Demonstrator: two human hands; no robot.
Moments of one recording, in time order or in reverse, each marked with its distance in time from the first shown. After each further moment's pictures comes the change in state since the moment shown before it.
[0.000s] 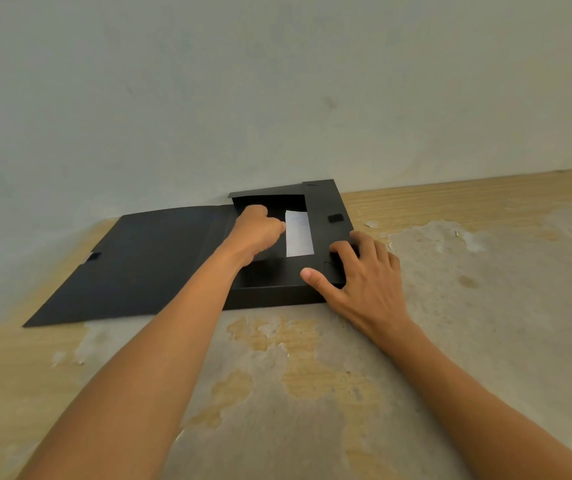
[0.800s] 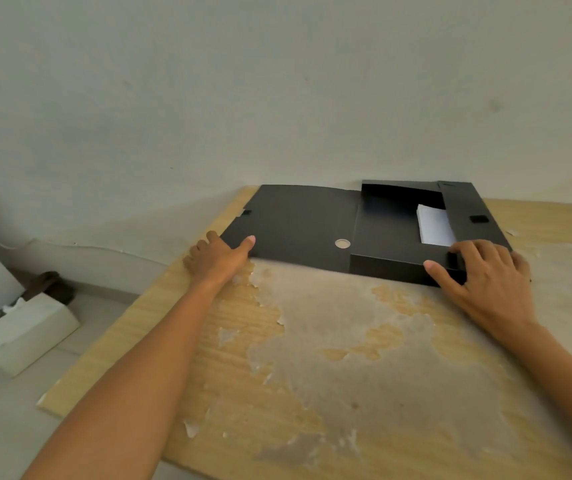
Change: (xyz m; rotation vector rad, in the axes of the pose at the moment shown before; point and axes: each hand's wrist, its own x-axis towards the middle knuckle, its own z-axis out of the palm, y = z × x) left_hand -0.095 -0.210 -0.188 0.407 0.516 -0.371; right_hand -0.012 -0.040 0.010 -0.115 0.050 -0.124
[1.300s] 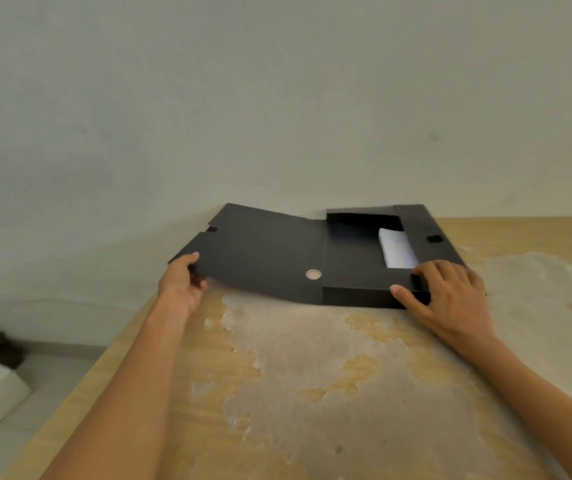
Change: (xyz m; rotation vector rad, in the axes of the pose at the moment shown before) left_hand 0.030 0.026 -0.018 -1.472 -0.195 -0.378; right_hand 0.000 0.002 0.002 0.016 0.055 0.021
